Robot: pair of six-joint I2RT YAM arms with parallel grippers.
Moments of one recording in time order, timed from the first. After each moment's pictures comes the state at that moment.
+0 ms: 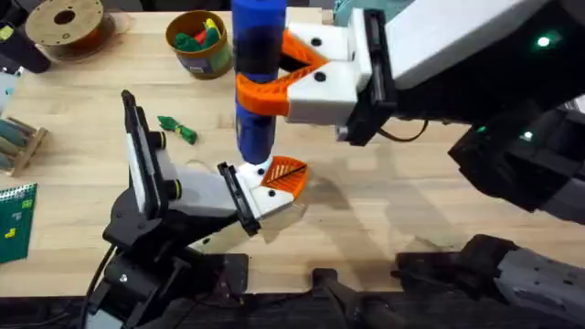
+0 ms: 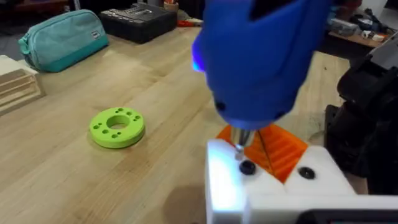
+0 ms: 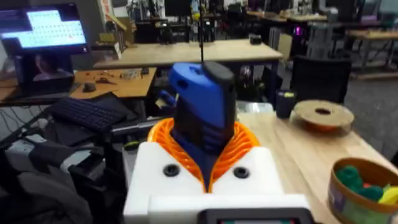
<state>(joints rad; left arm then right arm) -0.42 0.02 0.01 -0.06 0.69 -0.09 0.71 1.11 0.73 0.58 -0.76 0.15</state>
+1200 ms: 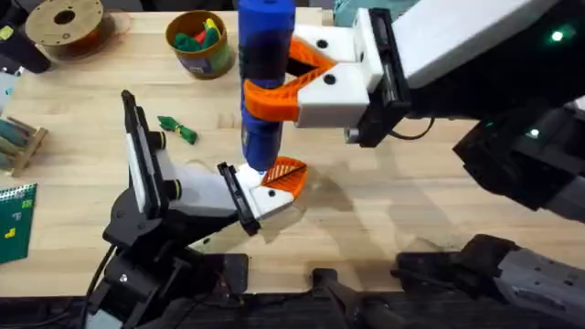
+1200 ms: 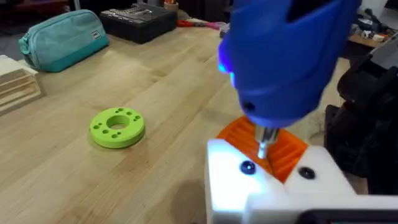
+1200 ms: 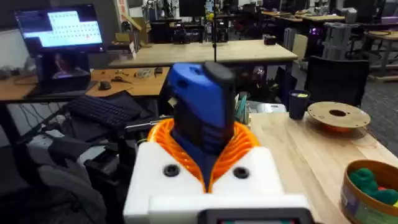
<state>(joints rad) -0.42 0.02 0.01 -0.06 0.69 -0.09 0.68 1.10 0.73 0.59 -0.84 0.18</state>
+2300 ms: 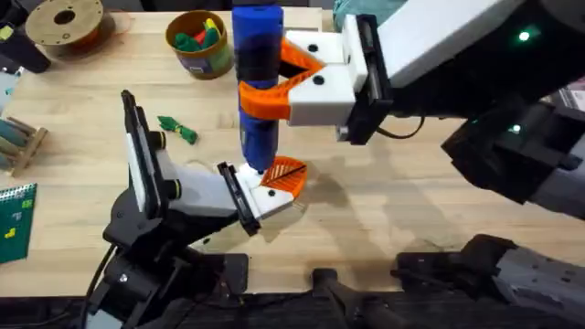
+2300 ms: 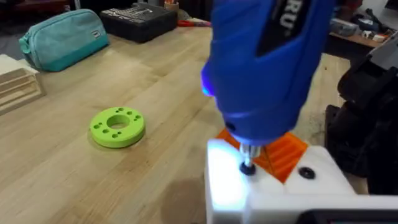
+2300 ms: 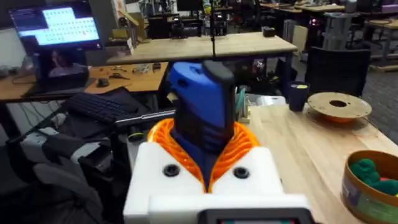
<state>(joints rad) -0.42 0.02 0.01 -0.06 0.69 -0.09 0.68 1.15 0.73 0.60 -0.84 0.17</state>
